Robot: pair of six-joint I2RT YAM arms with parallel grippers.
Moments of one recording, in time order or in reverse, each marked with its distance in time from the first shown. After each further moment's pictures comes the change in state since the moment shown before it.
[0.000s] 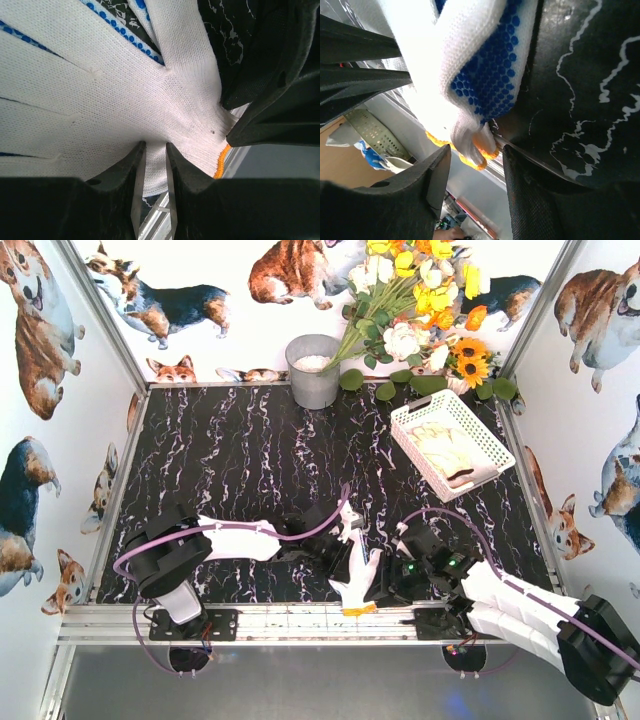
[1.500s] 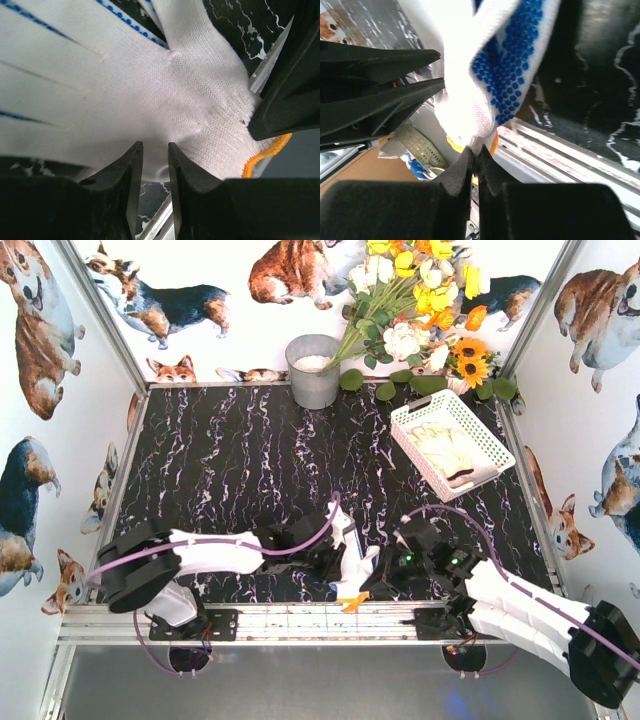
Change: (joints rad) left arm -0.062 -0.136 -0.093 0.012 -0.198 0.028; right arm 0.030 -0.064 0.039 0.023 0.040 0.243
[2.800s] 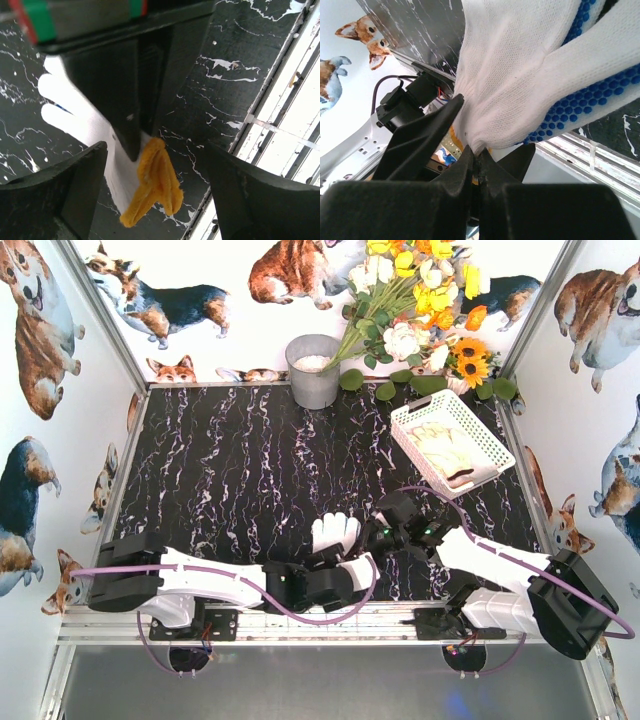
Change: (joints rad) left arm -0.388 -0.086 0.055 -0.131 -0.674 0.419; right arm 0.000 0.370 0.245 0.156 -0.084 0.093
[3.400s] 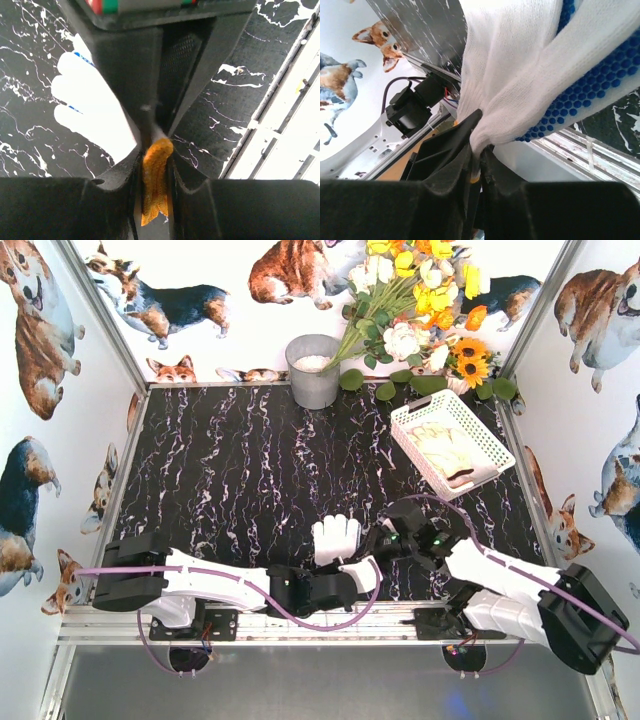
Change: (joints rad) left arm -0.035 0.036 0.027 -0.011 -0.074 0.007; right arm -0.016 -0.087 -0.094 0.066 -0.001 0.079
